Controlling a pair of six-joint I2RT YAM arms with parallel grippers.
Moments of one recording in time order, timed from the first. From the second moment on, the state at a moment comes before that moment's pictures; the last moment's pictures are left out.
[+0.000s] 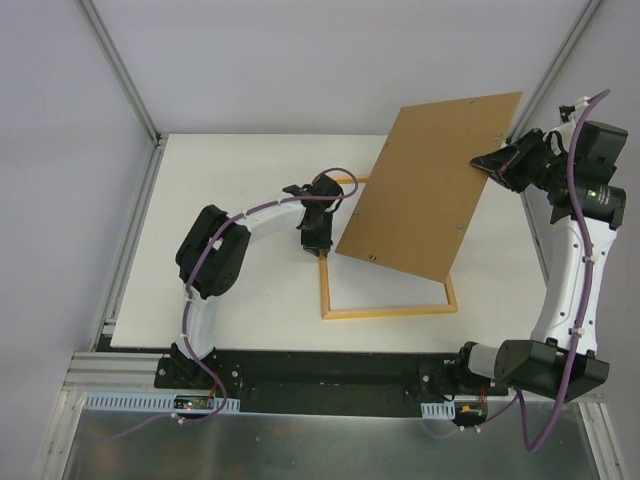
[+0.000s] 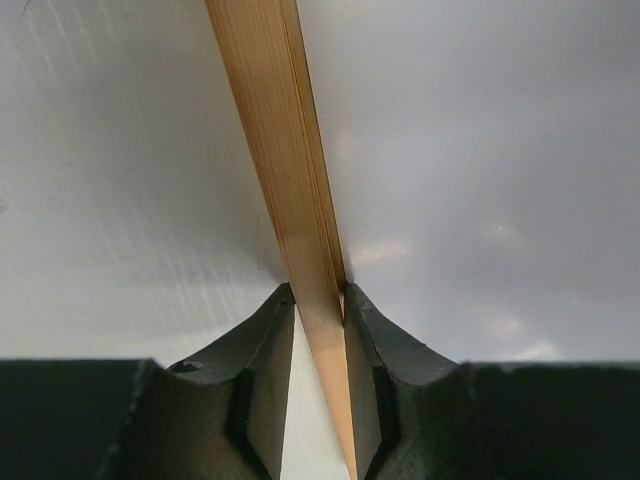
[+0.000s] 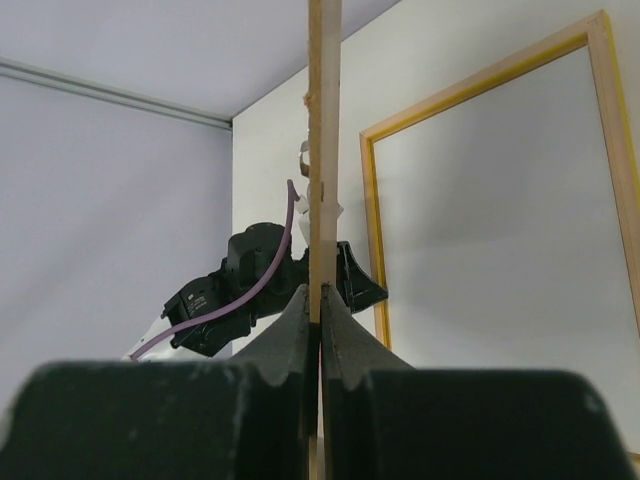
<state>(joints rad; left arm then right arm) -0.67 2.06 1.51 -0.73 0.04 -0.62 -0.29 1.27 1.61 -0.86 -0.71 0.61</state>
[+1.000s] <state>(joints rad) -0.39 1.88 1.35 -0.81 0.22 -0.27 -0.02 1.25 0.93 -0.24 -0.83 0.83</state>
